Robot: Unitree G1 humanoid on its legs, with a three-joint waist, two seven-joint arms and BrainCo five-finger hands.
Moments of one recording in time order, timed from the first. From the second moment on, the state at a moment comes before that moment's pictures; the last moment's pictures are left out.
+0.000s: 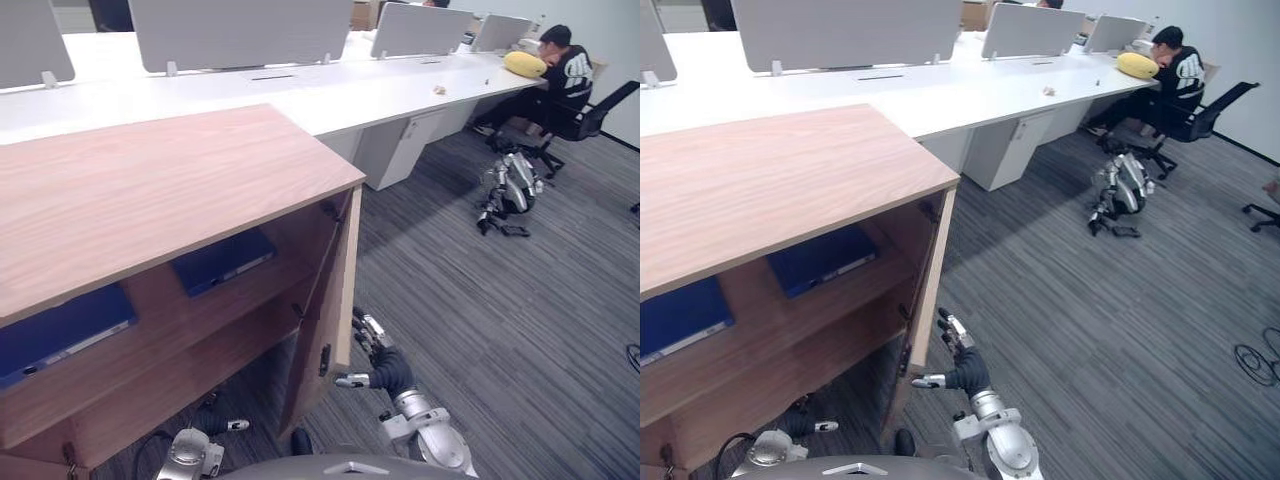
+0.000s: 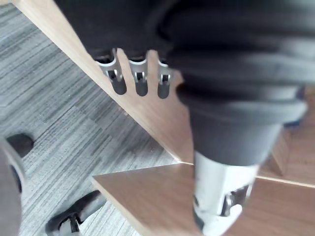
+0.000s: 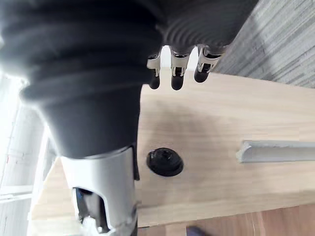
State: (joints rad) left arm 0.05 0.15 -0.08 1.04 0.13 -0.14 0.06; right arm 0.41 -0.16 0.31 -0.14 0.11 -0.15 0.12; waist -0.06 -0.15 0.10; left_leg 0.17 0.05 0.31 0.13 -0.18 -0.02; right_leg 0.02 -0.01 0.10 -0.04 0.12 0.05
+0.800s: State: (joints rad) left arm 0.08 0.10 0.01 0.99 0.00 -0.14 0.13; right arm 0.00 -0.16 0.27 0.38 0.15 -0.17 -0.02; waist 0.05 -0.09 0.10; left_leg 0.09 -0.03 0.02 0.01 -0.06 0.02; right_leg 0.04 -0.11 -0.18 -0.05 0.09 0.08
